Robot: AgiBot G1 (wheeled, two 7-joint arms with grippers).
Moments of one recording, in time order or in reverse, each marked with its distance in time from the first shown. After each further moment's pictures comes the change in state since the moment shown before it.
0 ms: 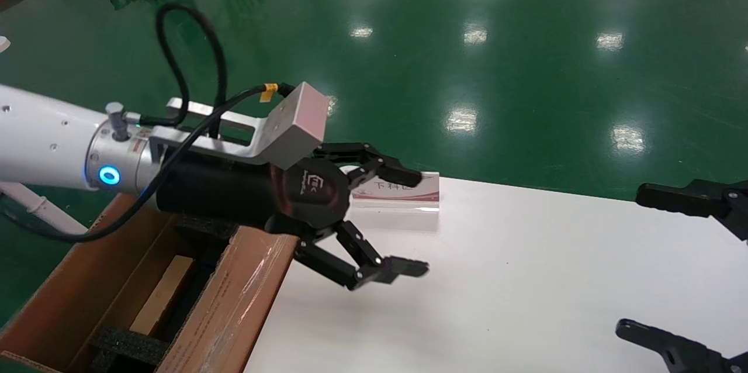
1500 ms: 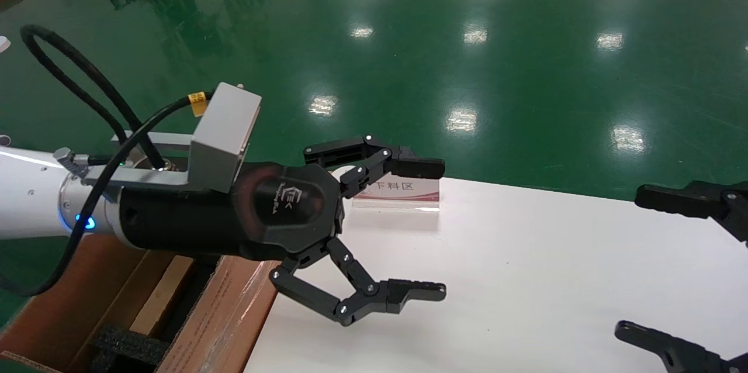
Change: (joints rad) left arm 0.356 0.075 -0.397 0.017 -0.156 0.094 0.194; right arm -0.002 -0.004 0.010 0.003 -0.008 -0.004 0.006
